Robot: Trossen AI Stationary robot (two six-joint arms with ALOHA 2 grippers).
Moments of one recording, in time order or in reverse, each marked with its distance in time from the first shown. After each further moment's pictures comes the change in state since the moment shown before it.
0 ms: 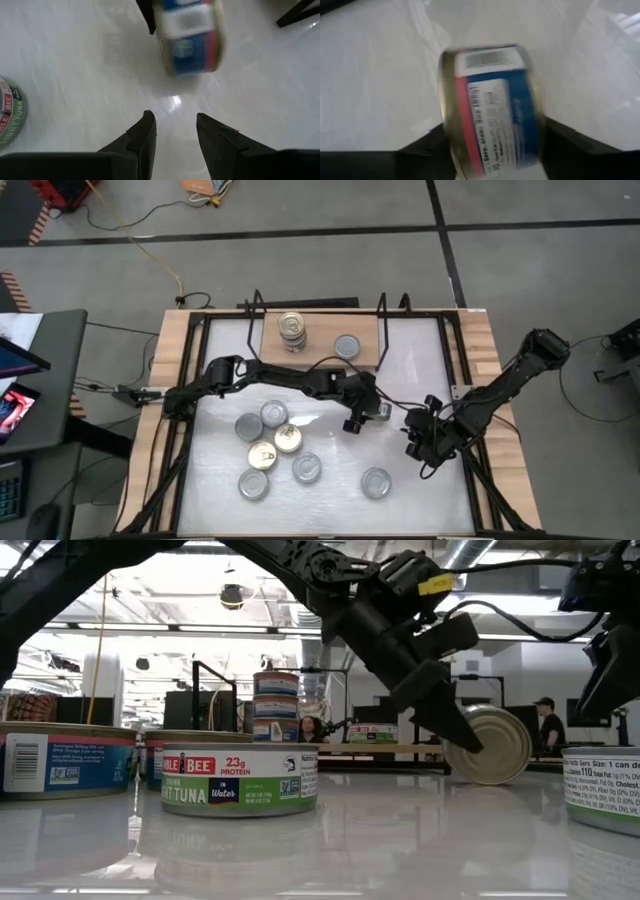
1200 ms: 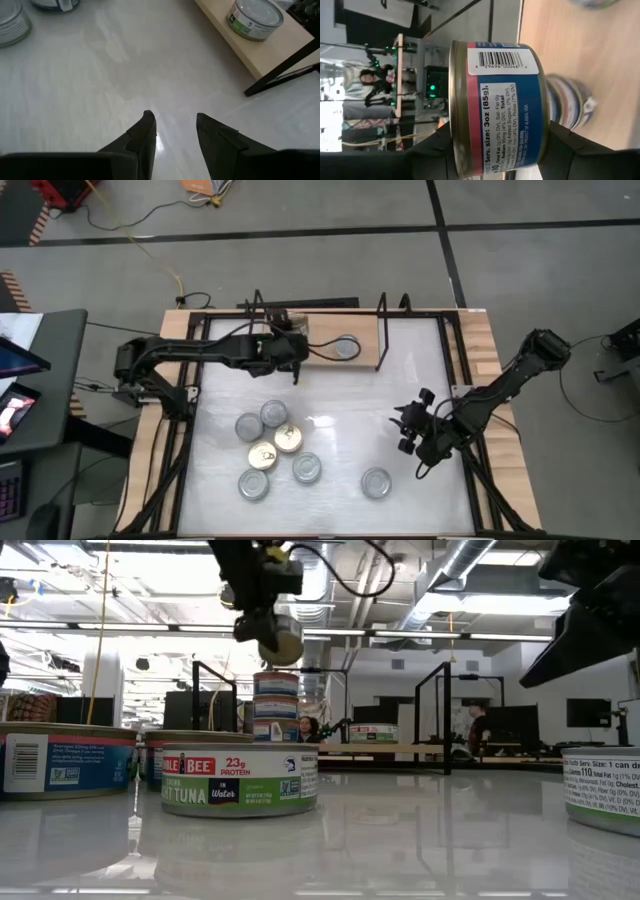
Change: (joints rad) left arm 0.111 -0.765 -0.516 -0.340 -1.031 0.109; right arm -0.036 0.000 0.000 0.147 0.257 -0.188
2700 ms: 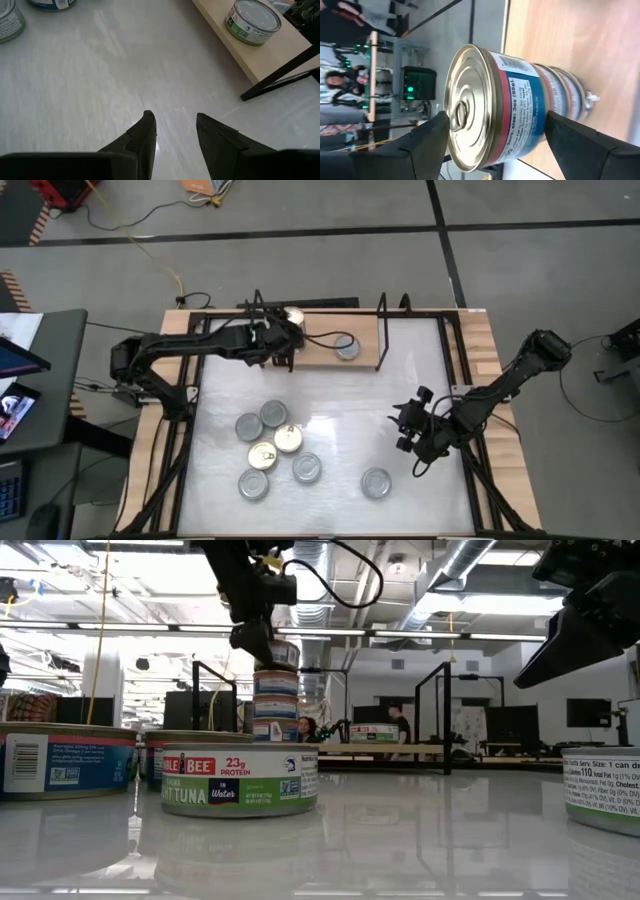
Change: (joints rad) left arm 0.098 -0.028 -0.038 0.022 0.182 0.026; right arm -0.030 0.000 0.000 0.018 -0.005 -0.061
